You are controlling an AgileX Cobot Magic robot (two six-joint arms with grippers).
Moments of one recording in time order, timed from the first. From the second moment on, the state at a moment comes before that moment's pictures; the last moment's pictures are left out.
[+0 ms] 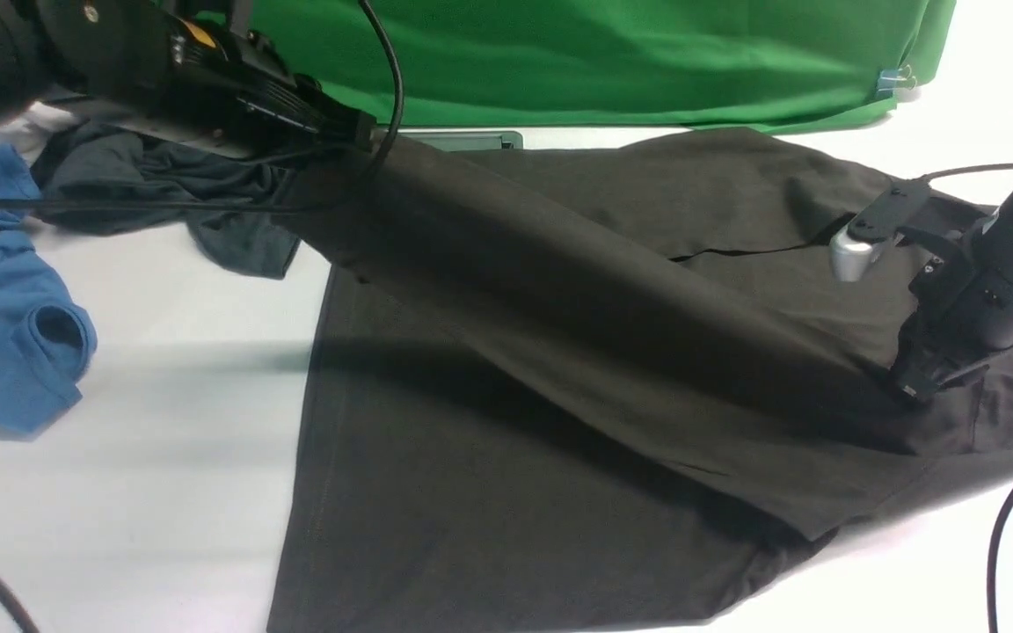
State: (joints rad) right arm 0.03 1.81 -1.23 0.18 1.00 -0.74; left arm -0.17 1.67 -1.33 -0.22 0.53 0.28
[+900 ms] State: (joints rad) right arm -0.05 1.71 -1.23 0.18 0.92 -0.47; left arm -0.17 1.80 -1.33 -0.15 0.50 0.20
